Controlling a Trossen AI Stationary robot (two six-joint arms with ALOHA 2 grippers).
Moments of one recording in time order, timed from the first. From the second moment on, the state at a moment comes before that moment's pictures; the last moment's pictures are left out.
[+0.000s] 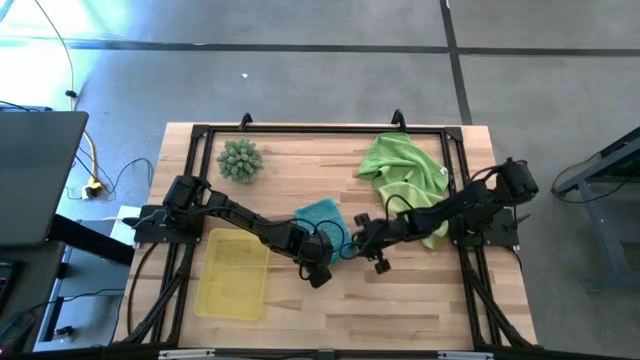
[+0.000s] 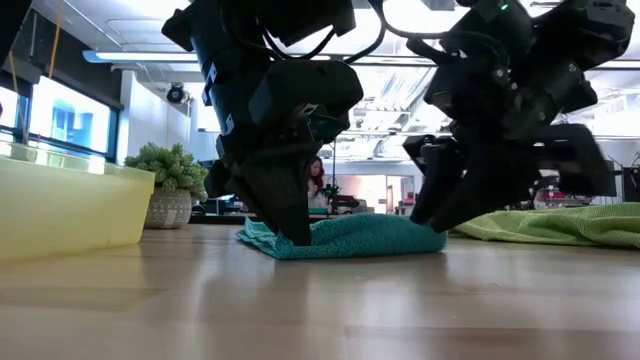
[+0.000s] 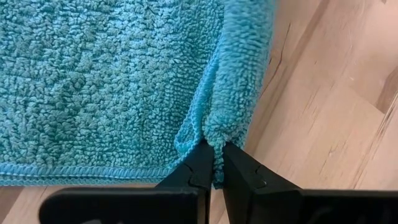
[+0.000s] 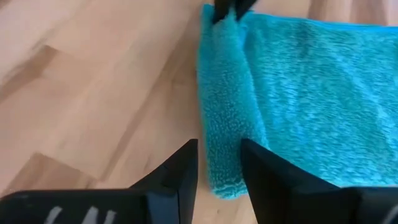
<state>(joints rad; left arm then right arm) -0.15 2.02 1.27 -0.44 -0.06 -0.81 0.21 1.64 0.61 0.26 -0.02 -0.26</state>
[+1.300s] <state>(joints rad) -0.13 1.92 1.27 -0.62 0.02 -0.51 0.16 1.74 0.61 0.29 -0.08 -0.07</state>
